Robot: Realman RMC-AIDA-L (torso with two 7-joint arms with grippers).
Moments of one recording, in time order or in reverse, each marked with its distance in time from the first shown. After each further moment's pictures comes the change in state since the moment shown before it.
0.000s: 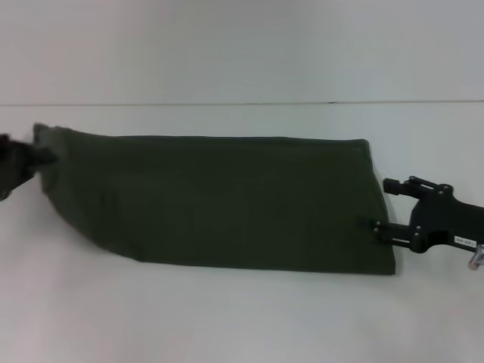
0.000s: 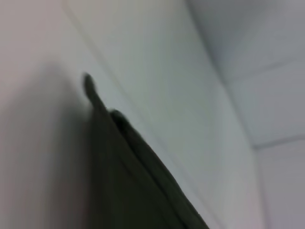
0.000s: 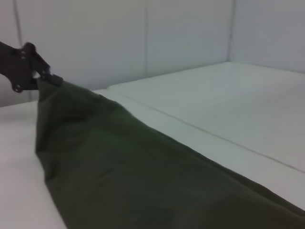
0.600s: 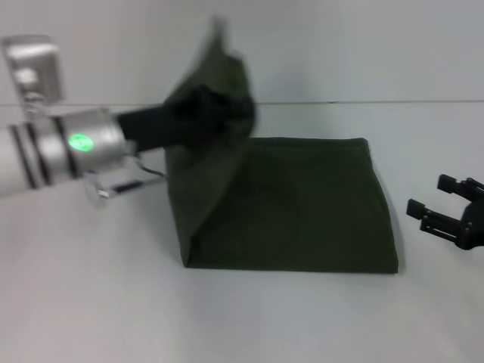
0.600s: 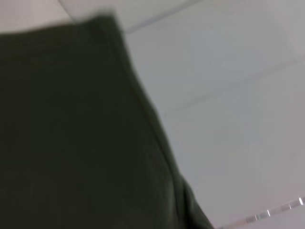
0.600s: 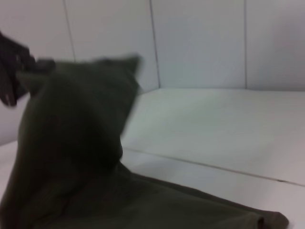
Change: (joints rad) left arm -0.186 -0.176 0.339 -0.047 -0.345 0.047 0.126; right arm -0.091 -0.002 0.139 0.028 0.088 -0.035 0.000
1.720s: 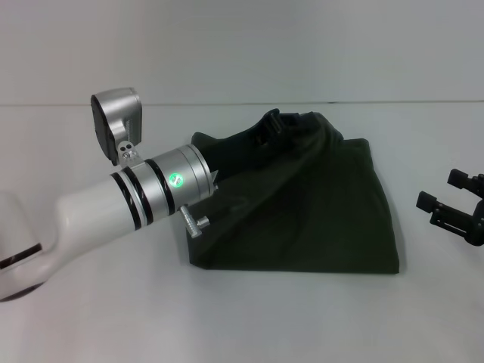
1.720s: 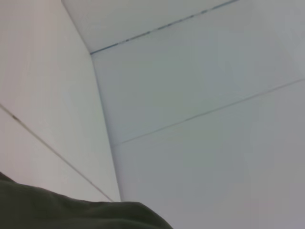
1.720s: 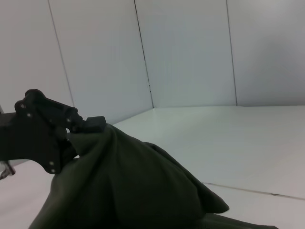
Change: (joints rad) left arm -0.097 -0.038 0.119 -0.475 -0.368 -0.278 0.388; right arm -0.004 0.000 0.088 0.026 0.001 -0.059 -0.007
